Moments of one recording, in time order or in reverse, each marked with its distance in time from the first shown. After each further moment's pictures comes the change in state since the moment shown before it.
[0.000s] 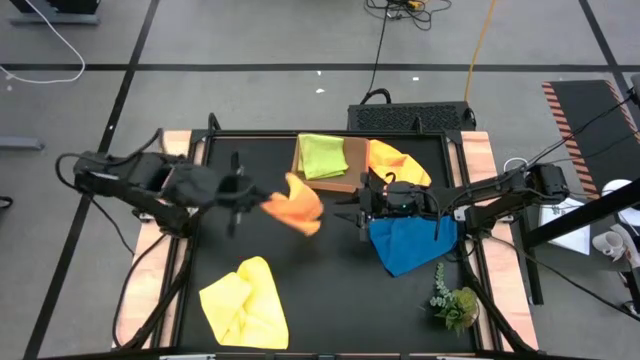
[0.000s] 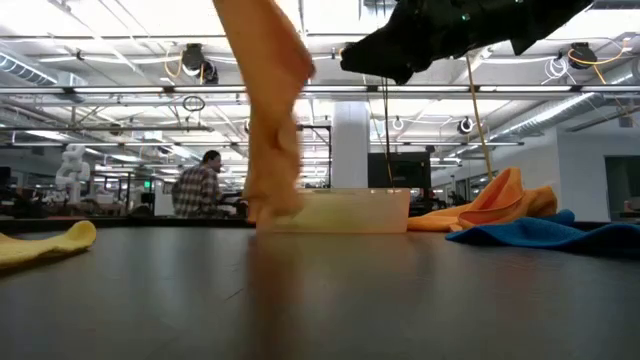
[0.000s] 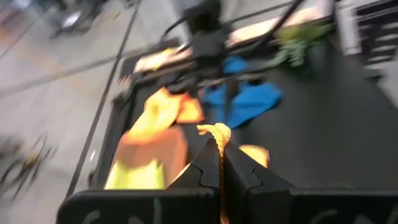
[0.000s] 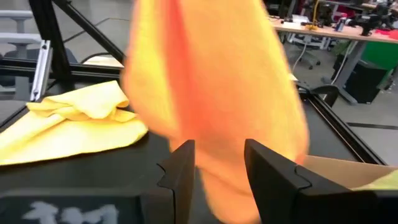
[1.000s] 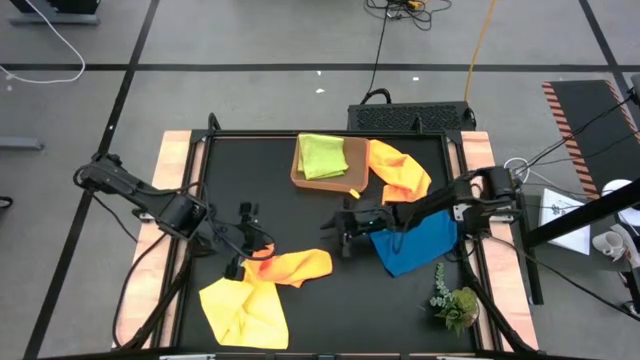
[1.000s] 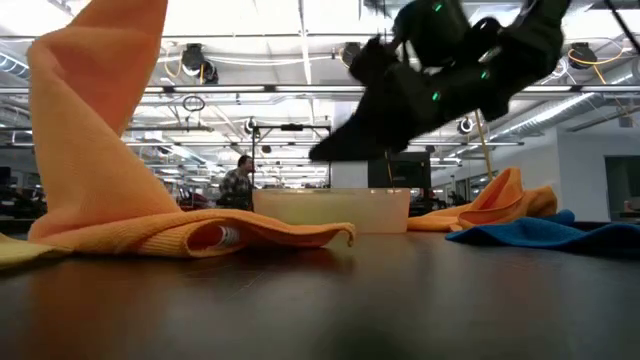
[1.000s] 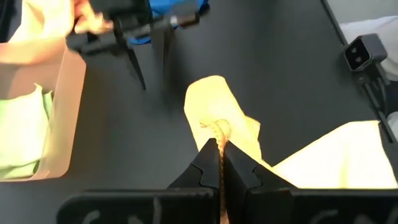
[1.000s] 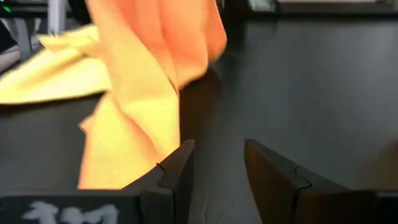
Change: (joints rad) left arm -0.170 0.002 -0.375 0.042 0.107 -0.308; right arm 0.015 0.432 0.035 0.209 -0.138 0.104
